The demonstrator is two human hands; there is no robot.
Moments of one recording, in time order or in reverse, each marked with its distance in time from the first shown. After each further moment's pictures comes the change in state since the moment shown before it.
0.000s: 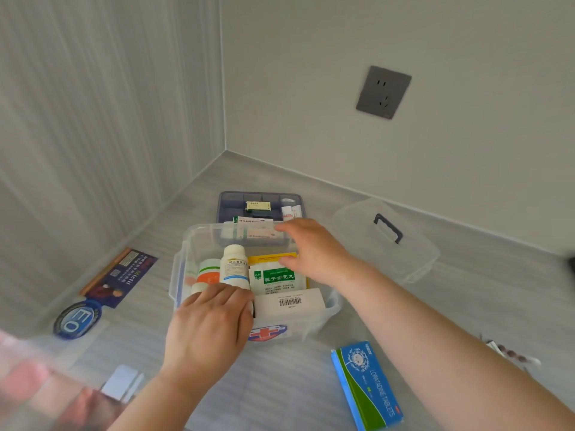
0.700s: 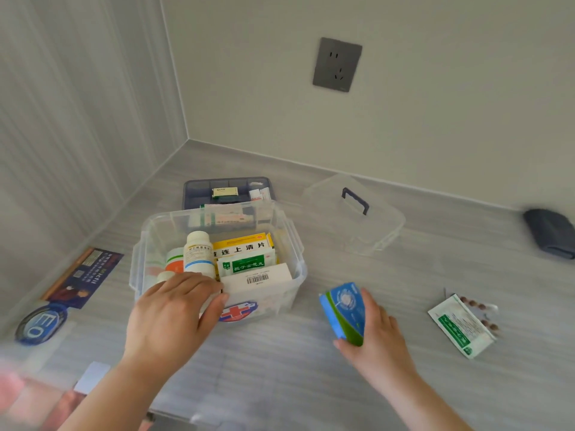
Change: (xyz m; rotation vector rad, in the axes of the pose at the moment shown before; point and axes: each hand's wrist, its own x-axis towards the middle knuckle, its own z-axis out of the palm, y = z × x) left_hand -0.006 -0.001 0.004 -0.067 0.074 0.139; right_hand -0.173 0.055 0.063 0.136 0.096 0.682
